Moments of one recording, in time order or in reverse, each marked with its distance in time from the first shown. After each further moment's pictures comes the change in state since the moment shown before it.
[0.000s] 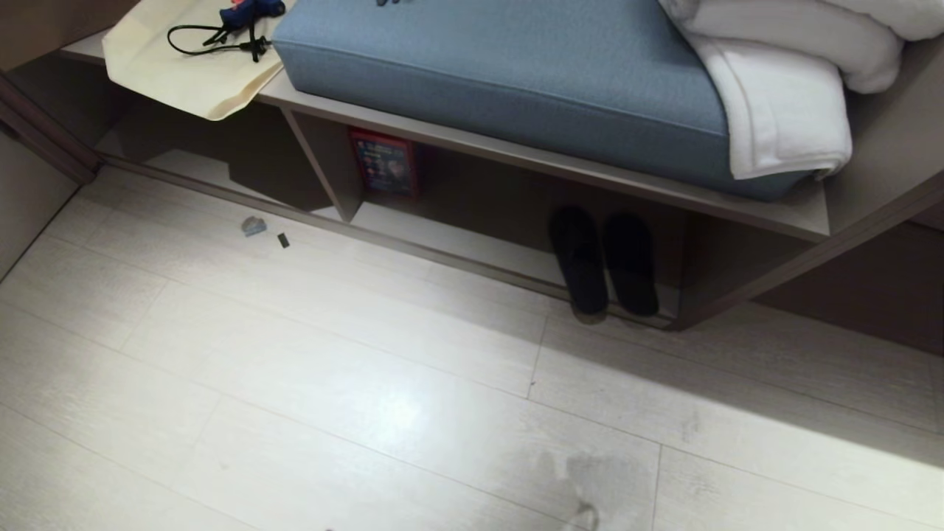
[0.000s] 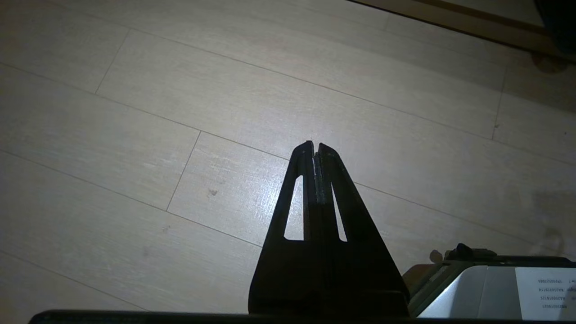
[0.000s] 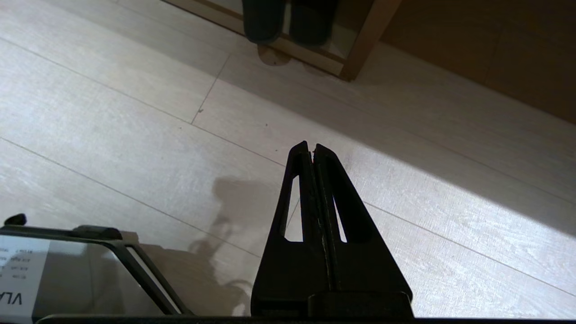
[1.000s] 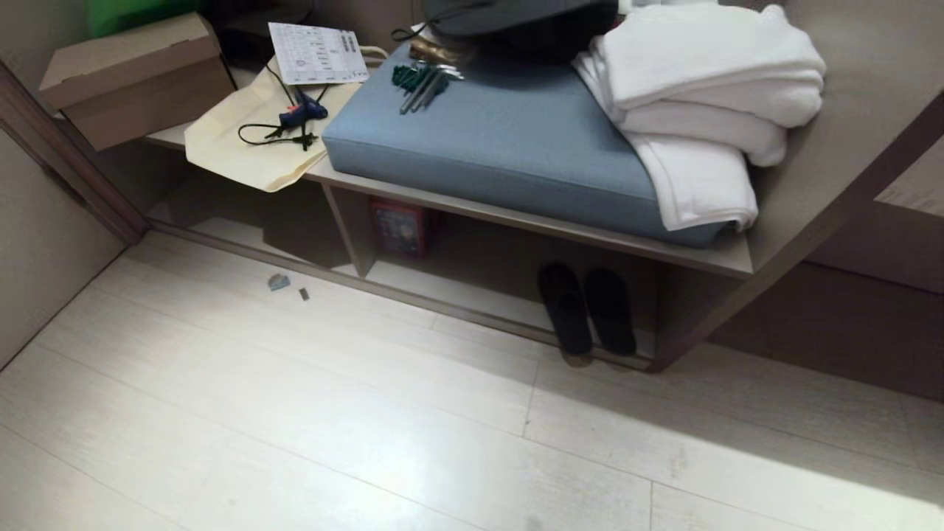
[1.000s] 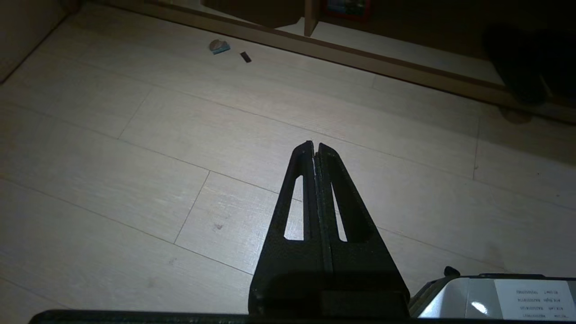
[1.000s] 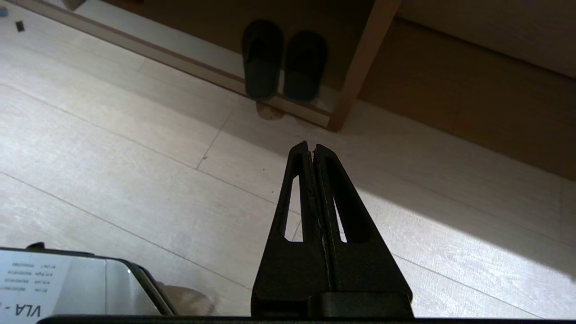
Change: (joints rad) left arm 0.000 0.000 0.000 0.000 0.000 0.000; right arm 0.000 0.000 -0.001 0.000 0.000 0.003
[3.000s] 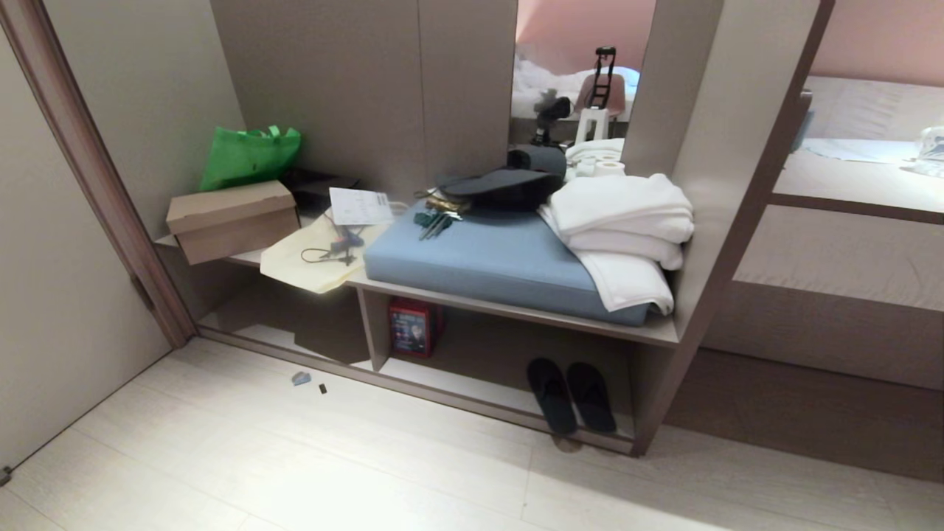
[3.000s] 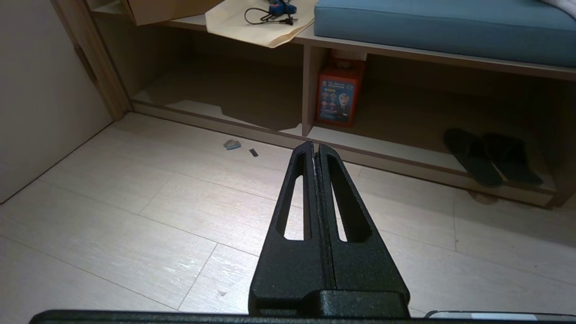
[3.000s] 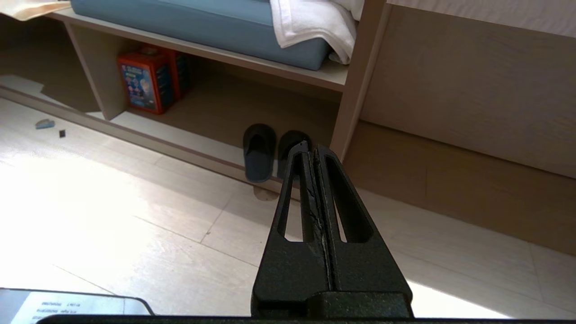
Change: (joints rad) left arm 0.000 0.000 0.000 0.000 0.000 0.000; right arm 0.000 0.001 -0.001 0.001 -0.002 0.019
